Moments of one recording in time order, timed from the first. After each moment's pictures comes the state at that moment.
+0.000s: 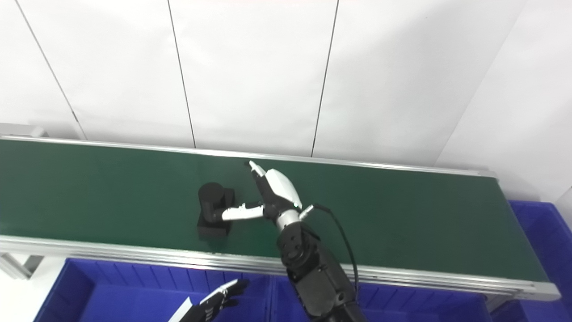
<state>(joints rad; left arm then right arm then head) 0.23 0.12 -0.30 0.12 0.18 -0.39 -0.20 -0.57 0.03 0.39 0.51 -0.54 0.23 0.01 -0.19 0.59</state>
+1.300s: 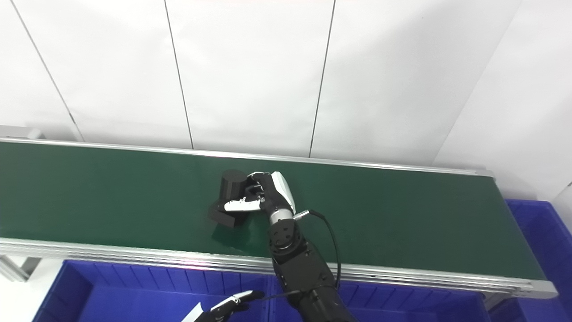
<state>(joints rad) 0.25 0.13 -0.35 0.05 0.18 -0.37 -0.24 -0.66 0.15 0.20 0.84 -0.31 0.09 -0.20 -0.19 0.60</state>
